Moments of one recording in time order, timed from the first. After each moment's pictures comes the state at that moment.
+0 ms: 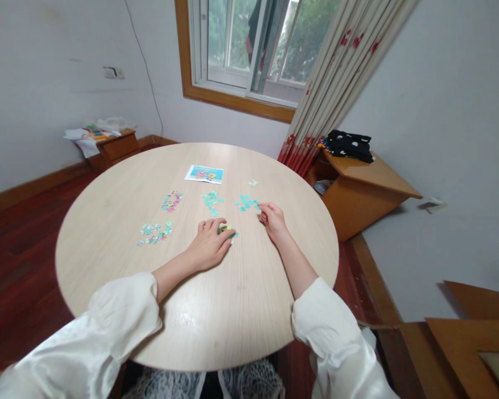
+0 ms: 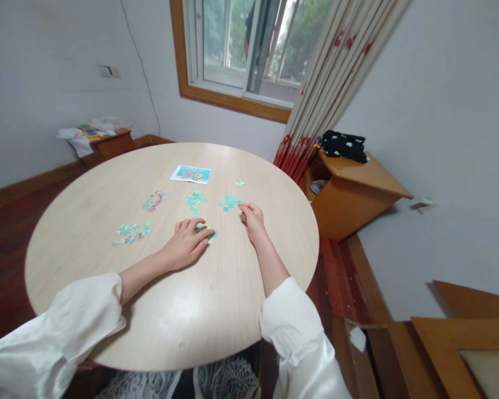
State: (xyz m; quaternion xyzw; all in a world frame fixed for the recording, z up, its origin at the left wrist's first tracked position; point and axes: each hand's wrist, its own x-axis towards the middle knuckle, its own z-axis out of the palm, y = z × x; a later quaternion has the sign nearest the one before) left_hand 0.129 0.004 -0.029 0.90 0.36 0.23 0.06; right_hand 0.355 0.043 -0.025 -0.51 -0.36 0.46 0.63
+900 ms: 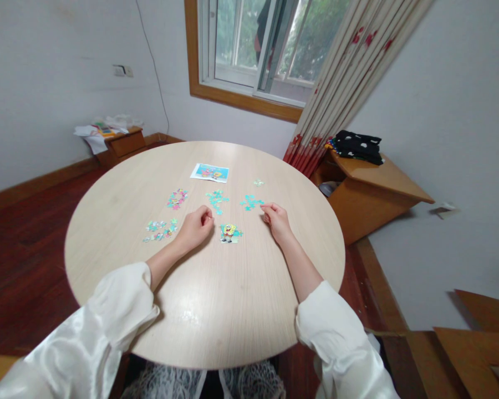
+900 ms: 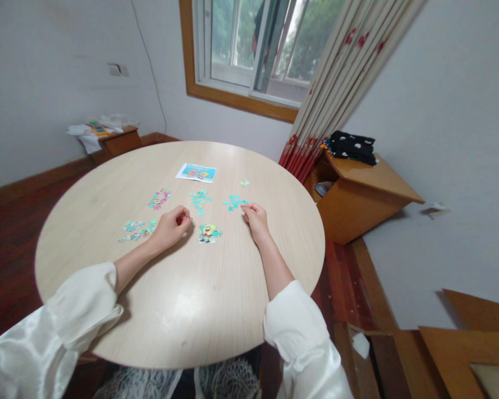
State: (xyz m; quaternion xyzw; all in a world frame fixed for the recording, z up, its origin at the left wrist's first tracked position) left_hand 0.104 0.037 -0.020 0.74 0.47 0.39 0.27; right_hand 0.353 0.043 -0.027 -0.52 -0.40 0.44 0.62
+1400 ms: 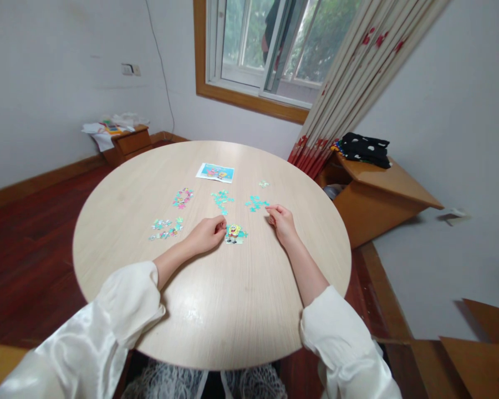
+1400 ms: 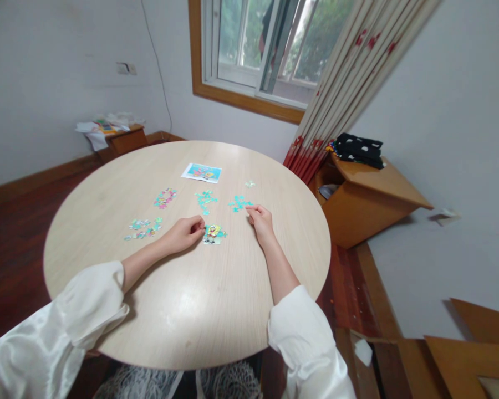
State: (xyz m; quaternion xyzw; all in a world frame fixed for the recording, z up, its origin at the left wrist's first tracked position) left_hand 0.108 0.031 -0.022 0.82 0.40 0.28 0.30; right_hand 0.354 0.045 -0.031 -0.52 -0.41 0.43 0.61
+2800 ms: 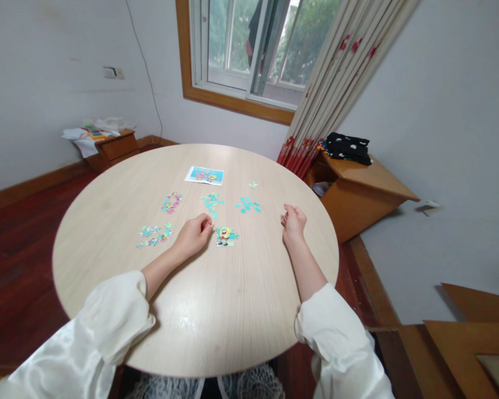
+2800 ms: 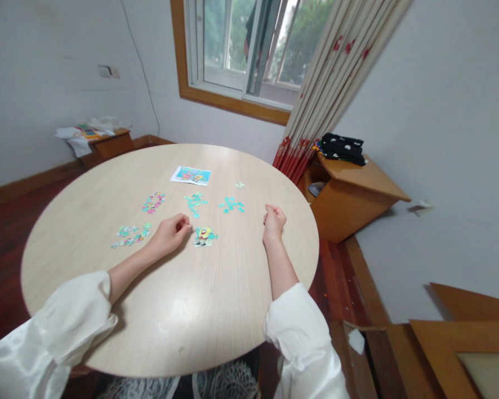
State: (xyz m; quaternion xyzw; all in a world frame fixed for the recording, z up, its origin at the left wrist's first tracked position) left_hand 0.106 0.038 -0.030 0.77 0.46 0.35 0.28; right_hand 0.399 0.042 -0.030 -0.59 -0.26 0.27 0.71
